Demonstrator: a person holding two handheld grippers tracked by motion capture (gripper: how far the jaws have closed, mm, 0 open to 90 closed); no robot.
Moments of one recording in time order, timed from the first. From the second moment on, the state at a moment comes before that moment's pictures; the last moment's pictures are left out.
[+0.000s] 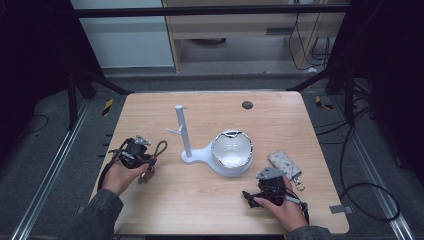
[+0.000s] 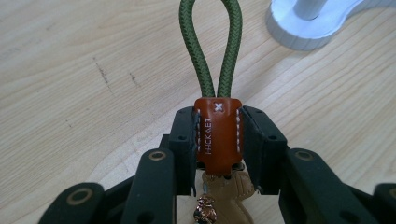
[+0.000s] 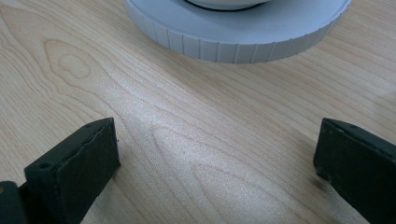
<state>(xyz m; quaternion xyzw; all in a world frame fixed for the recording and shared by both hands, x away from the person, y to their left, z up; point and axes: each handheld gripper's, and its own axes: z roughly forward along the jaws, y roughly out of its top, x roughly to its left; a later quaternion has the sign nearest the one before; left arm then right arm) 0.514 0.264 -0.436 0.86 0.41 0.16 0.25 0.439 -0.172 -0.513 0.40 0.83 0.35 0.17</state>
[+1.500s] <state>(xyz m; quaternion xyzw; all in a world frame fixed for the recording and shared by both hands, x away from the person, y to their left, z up) 0.422 0.231 -0.361 0.79 0.33 0.25 0.46 0.440 -0.172 -0.513 0.39 0.83 0.35 0.17</state>
